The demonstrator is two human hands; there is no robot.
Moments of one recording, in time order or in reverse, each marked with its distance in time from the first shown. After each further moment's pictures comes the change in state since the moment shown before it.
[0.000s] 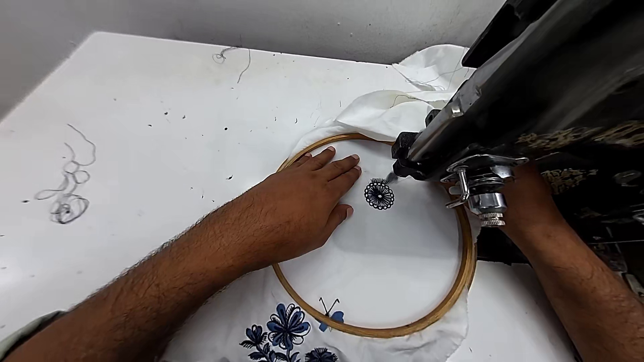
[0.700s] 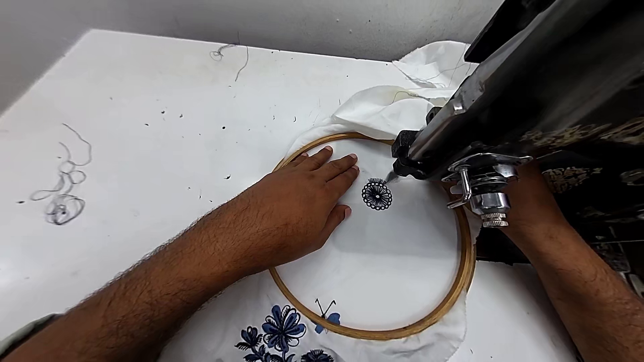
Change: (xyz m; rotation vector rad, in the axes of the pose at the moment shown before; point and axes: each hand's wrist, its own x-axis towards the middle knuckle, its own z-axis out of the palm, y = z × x) left_hand -0.001 0.000 -0.001 0.024 -0.006 -0.006; right_hand 0.001 0.006 0.004 0.016 0.024 -0.066
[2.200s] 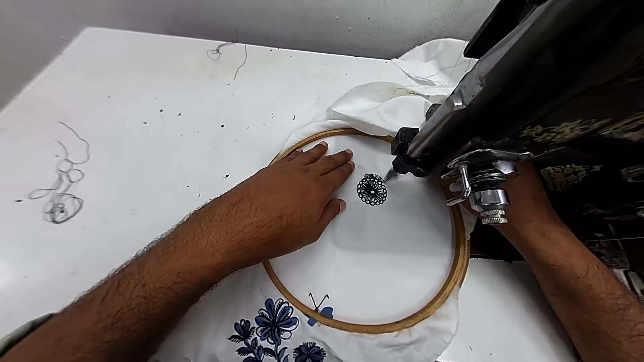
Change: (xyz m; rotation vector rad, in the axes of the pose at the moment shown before) left_hand 0.000 -0.005 -0.002 -0.001 -0.002 -0.014; right_hand -0.002 0.002 0.004 0.020 0.024 -0.061
